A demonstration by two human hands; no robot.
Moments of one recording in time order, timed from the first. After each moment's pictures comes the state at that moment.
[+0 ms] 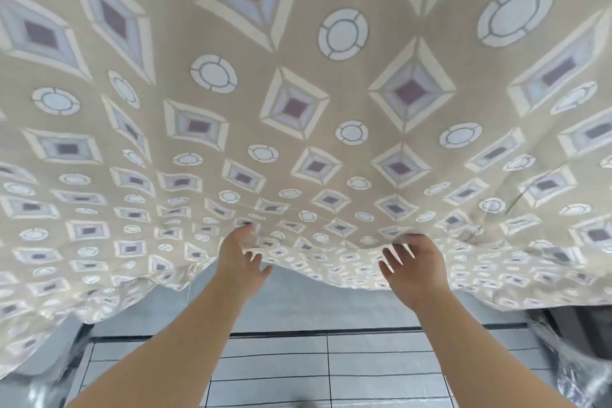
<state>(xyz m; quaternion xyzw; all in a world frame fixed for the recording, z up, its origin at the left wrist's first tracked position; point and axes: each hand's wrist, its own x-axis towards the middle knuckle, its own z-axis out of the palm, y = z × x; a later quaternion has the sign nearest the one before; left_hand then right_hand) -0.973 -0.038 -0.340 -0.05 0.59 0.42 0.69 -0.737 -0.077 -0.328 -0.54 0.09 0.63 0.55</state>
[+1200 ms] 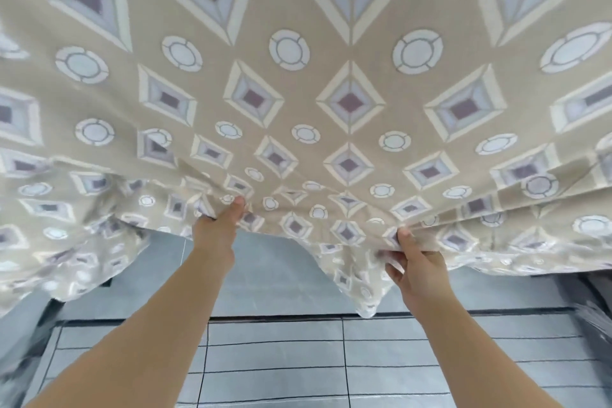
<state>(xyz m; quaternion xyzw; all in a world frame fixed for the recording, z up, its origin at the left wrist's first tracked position) -1.025 -0.020 -0.490 0.13 0.71 0.45 0.53 -0.780 -0.099 -0.467 -0.66 -0.10 0.54 0.50</state>
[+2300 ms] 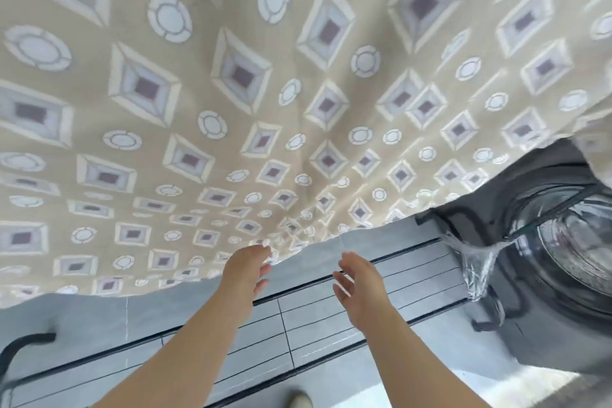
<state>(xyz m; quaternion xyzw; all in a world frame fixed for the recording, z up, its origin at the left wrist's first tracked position) -0.878 -0.140 -0.370 0.22 0.66 0.23 0.68 -0.728 -0.221 -0.359 -0.65 0.11 0.54 0.52</state>
